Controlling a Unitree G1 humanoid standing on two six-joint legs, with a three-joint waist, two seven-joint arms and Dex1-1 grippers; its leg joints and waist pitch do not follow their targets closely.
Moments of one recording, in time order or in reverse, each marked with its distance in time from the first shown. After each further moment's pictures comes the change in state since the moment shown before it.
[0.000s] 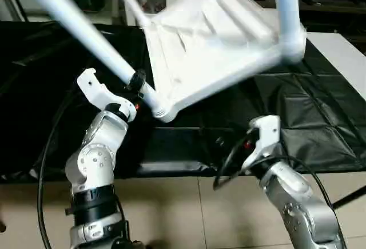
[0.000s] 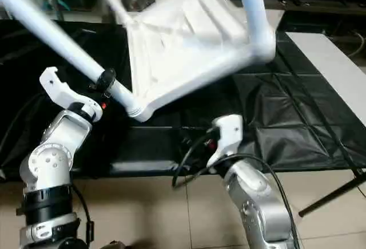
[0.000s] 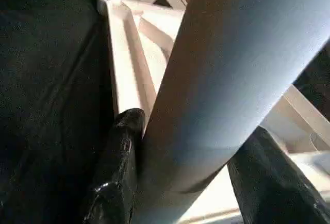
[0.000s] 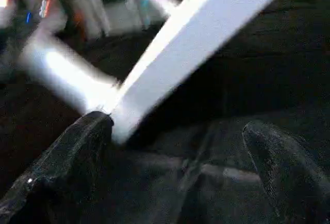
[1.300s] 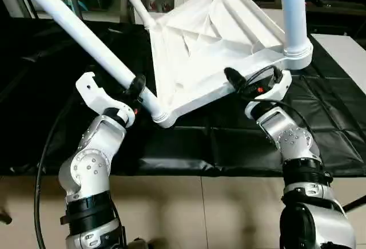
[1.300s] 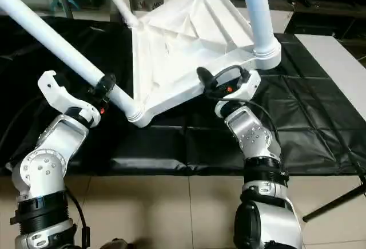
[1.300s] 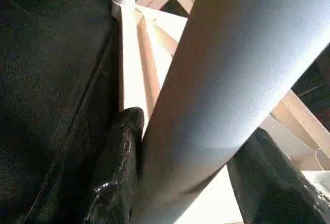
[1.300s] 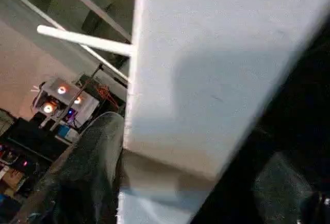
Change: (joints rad) left arm 0.019 0.018 -0.006 -0.054 -0.019 0.065 0.025; right arm -0.601 -0.032 -0.349 0.828 0.298 -0.012 0.031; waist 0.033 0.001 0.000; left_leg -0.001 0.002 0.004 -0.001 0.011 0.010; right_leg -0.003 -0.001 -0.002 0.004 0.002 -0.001
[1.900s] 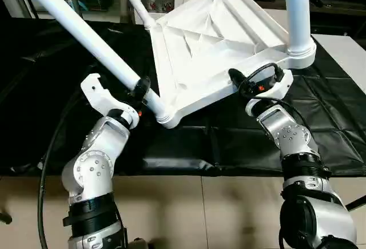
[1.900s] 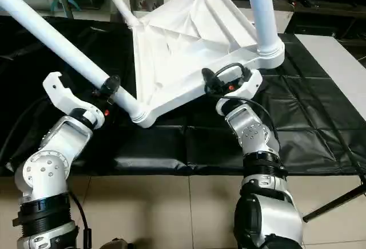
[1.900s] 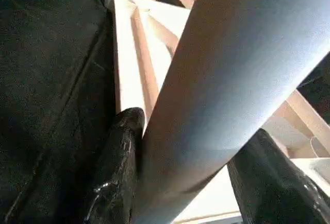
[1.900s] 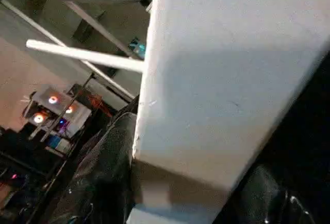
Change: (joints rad) left arm 0.012 -0.015 -0.032 -0.013 0.000 0.011 0.009; right arm -0.039 -0.005 -0.018 0.030 -0.020 -0.039 -0.044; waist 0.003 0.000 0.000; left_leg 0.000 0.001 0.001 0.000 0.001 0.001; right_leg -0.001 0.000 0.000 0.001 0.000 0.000
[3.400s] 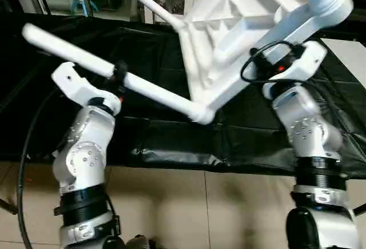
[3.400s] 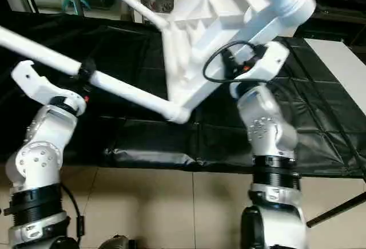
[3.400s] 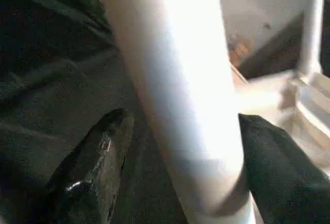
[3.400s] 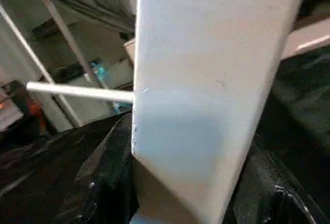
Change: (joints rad) left arm -0.058 0.118 0.074 0.066 0.035 -0.207 0.104; right arm 0.075 -0.073 0.111 -0.439 -0.169 0.010 -0.277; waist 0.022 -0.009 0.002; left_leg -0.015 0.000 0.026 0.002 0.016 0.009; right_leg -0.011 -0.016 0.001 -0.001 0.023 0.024
